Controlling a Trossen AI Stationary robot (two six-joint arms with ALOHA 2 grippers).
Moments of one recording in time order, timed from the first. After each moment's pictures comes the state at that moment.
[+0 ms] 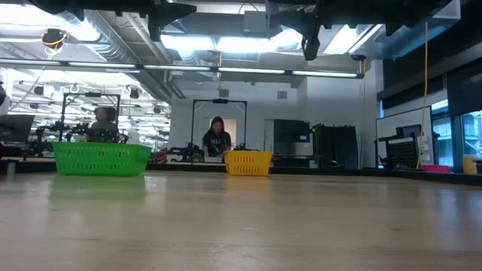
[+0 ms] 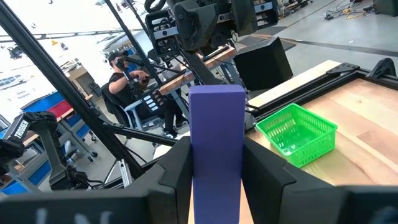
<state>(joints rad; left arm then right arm) 0.27 0.86 0.58 0.46 0.04 -0.30 -0.05 1.27 0.72 0.54 -0.08 0.52</state>
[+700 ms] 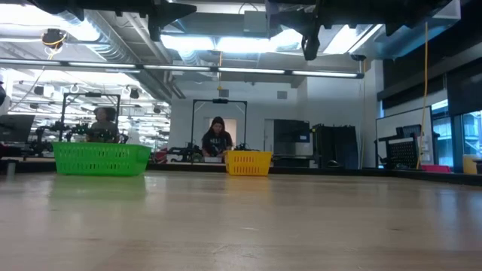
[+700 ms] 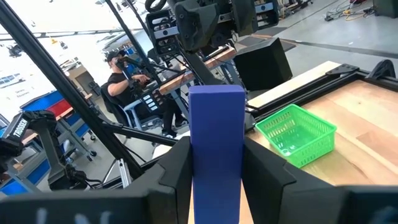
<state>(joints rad) 0.27 0.86 0.58 0.46 0.04 -0.30 -0.05 1.27 0.72 0.54 -0.08 0.51</state>
